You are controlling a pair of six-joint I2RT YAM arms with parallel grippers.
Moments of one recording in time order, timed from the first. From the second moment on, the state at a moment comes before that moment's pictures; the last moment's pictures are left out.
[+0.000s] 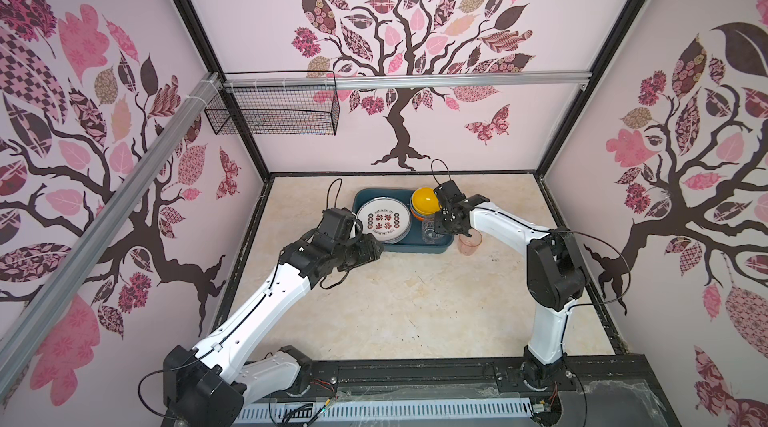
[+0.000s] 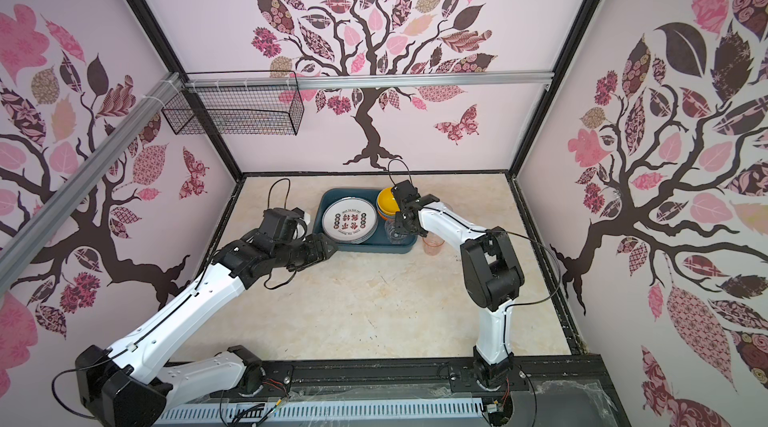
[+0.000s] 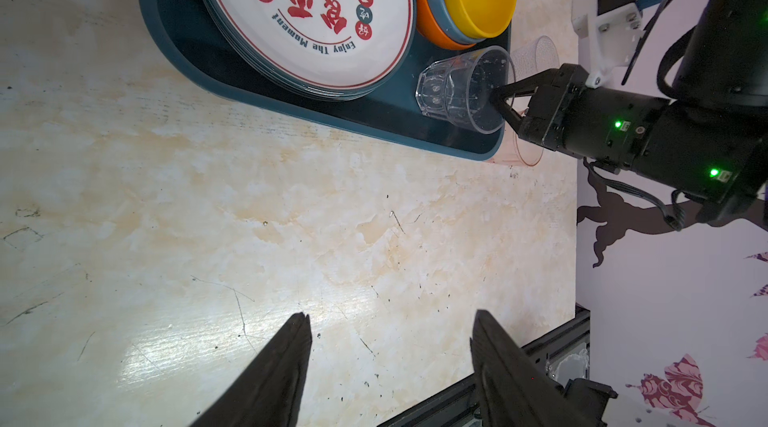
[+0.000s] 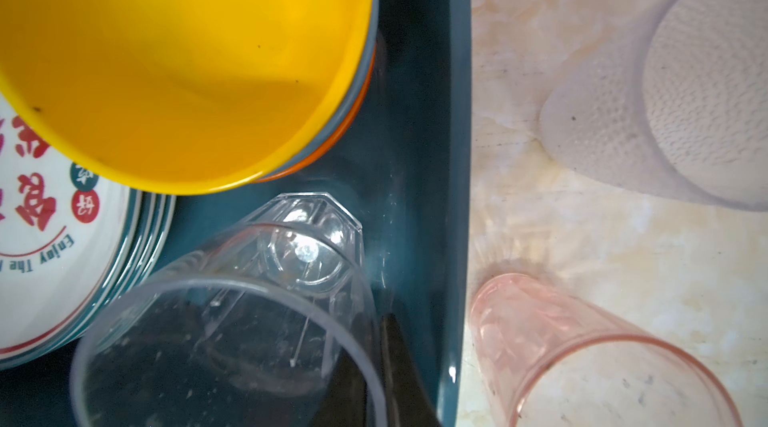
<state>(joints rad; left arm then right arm) -0.53 1.16 1.05 -0.72 0.19 -0.76 0.47 1.93 1.49 -0.68 0.16 0.50</state>
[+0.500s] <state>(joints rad) -0.52 1.16 1.04 -0.73 0.19 -0.76 0.46 1.94 1.53 -0.69 0.16 0.49</state>
